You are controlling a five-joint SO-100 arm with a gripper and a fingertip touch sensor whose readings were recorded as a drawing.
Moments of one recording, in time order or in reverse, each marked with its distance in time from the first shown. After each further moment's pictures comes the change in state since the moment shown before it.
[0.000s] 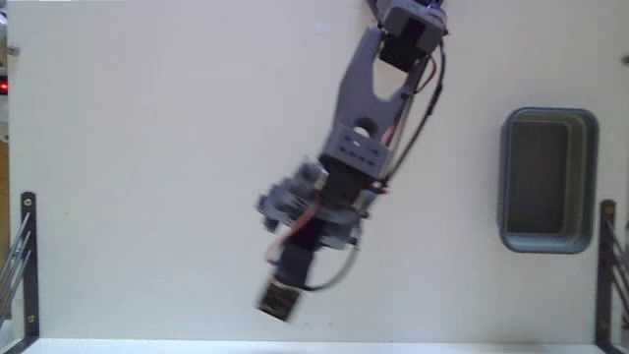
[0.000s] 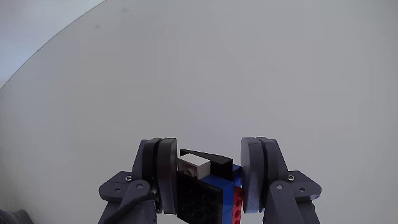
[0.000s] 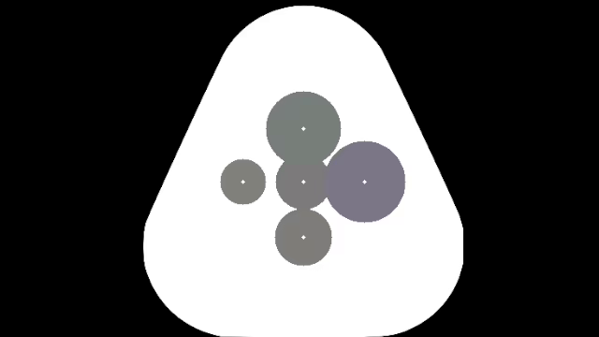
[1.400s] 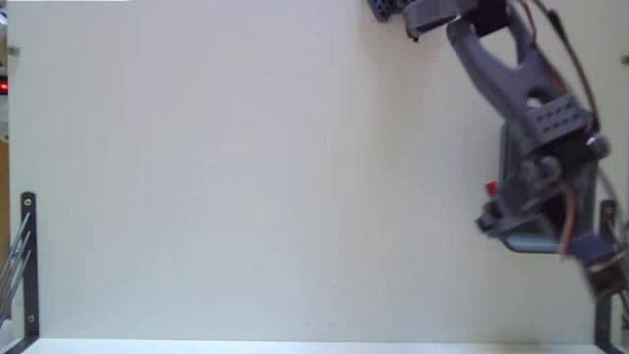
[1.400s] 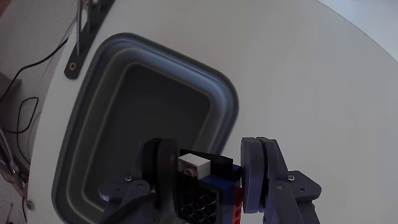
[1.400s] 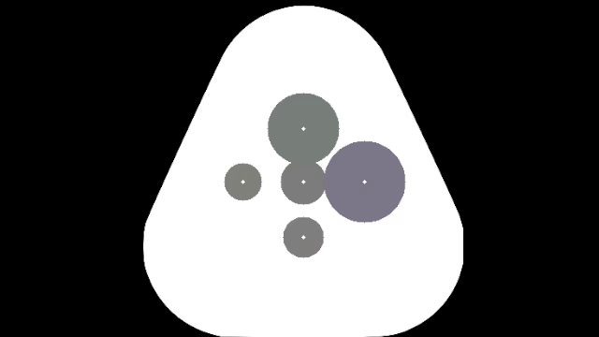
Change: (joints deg) arm -50.6 15.2 15.9 -1.0 -0.2
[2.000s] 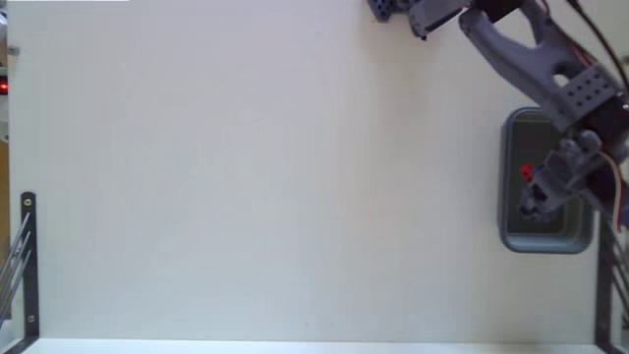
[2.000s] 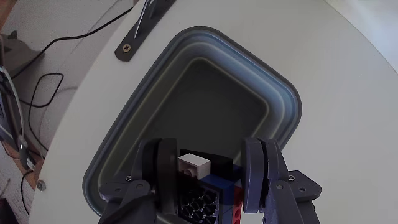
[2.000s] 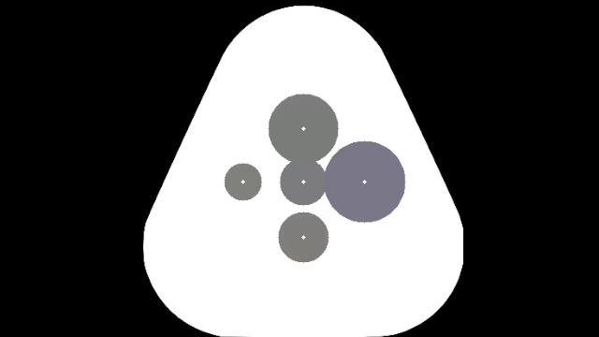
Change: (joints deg) arm -7.7 3.1 2.0 -0.7 0.0
